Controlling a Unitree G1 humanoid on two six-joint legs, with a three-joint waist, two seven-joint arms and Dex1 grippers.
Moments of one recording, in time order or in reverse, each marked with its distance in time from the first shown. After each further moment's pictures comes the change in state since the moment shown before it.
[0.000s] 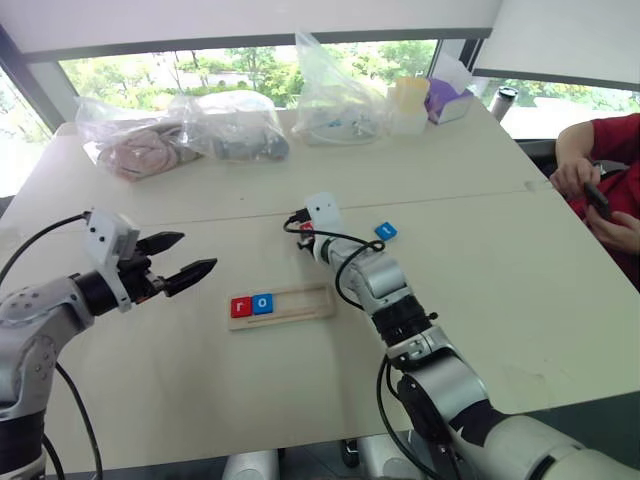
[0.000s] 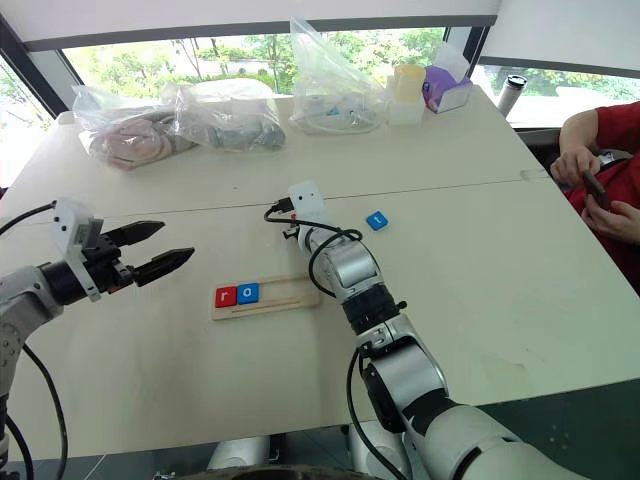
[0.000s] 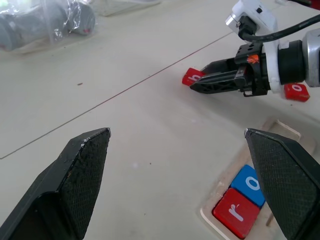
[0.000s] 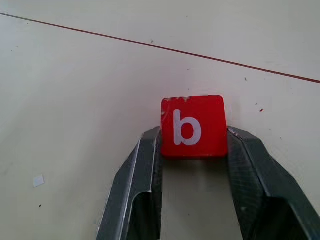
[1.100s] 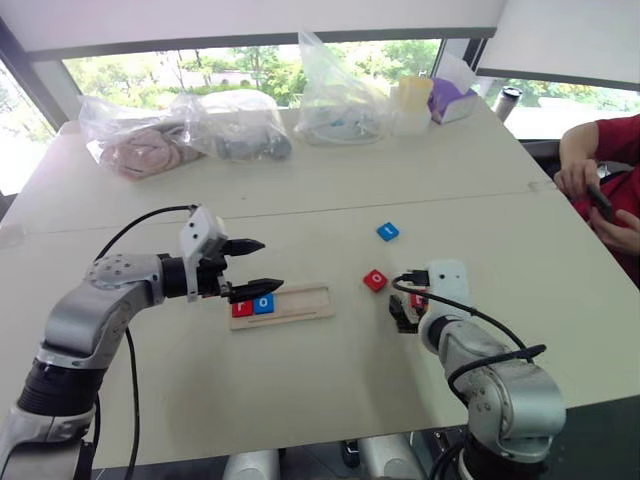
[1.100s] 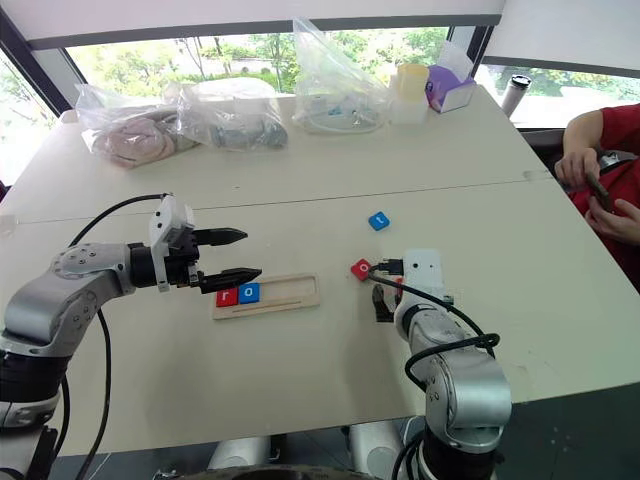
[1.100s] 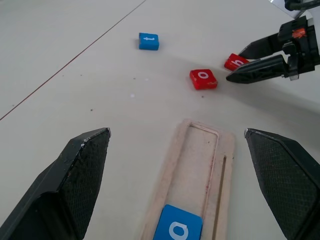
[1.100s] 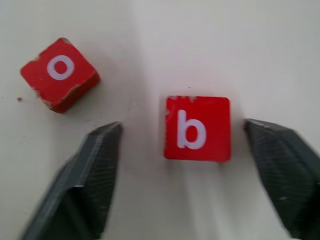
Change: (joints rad) left arm -0.229 -0.008 -0.373 0.086 0.055 -0.045 -0.184; right arm 0.642 -0.100 -0.205 -1.250 -0.082 0.818 -0.034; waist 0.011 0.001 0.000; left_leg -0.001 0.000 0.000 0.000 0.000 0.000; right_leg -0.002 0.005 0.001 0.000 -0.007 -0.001
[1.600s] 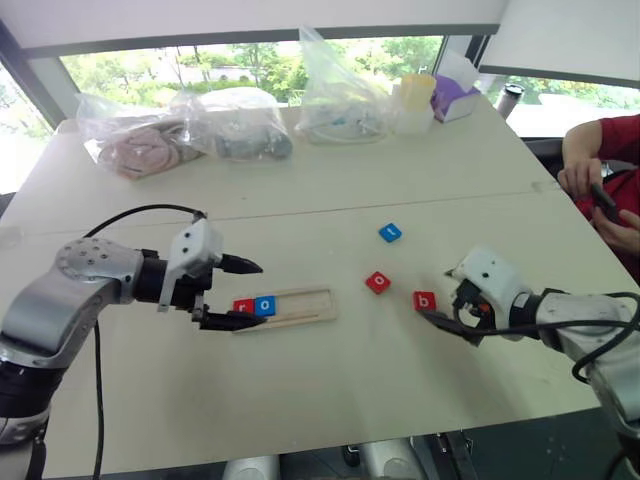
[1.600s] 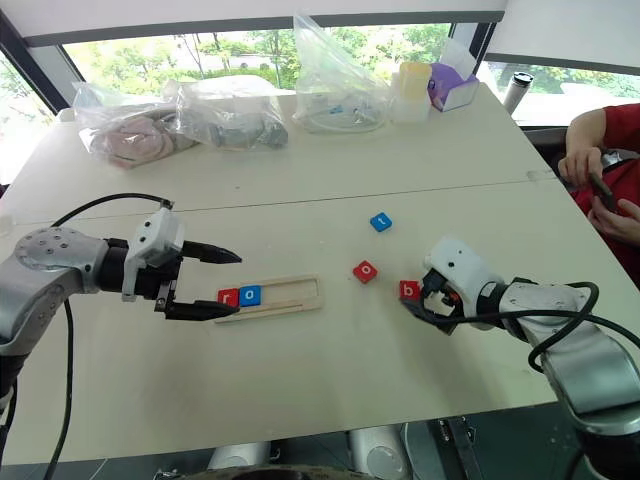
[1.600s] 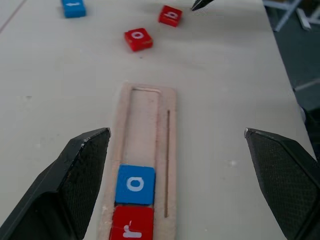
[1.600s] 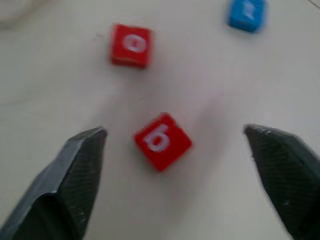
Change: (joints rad) left arm -0.015 0.209 -0.041 -0.129 -0.015 0.007 -0.243; right arm 0.113 -0.883 -0.107 0.266 0.293 -0.750 0.965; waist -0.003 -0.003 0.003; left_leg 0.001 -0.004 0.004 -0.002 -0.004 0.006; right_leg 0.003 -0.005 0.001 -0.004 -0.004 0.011
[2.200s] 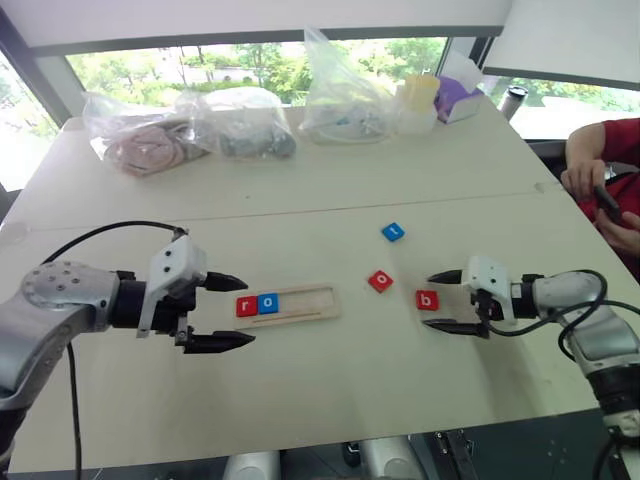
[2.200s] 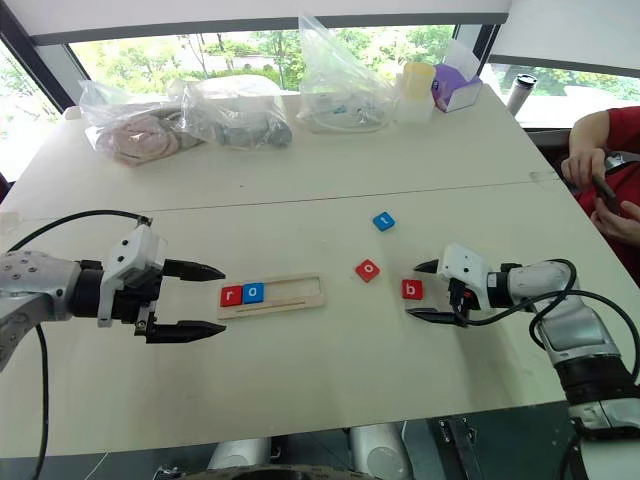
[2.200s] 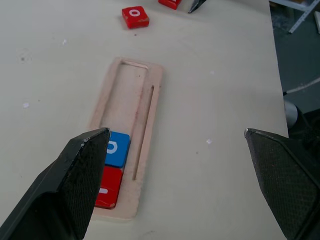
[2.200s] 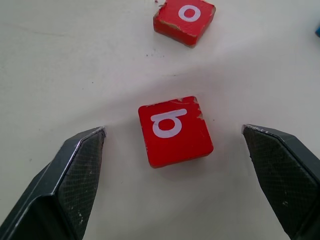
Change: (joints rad) left arm 0.218 0.069 0.186 -0.151 -0.093 0.115 0.093; right arm -0.261 0.050 0.188 0.812 -0.107 -0.802 0.367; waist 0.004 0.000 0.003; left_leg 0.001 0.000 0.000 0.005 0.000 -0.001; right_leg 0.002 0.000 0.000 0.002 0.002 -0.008
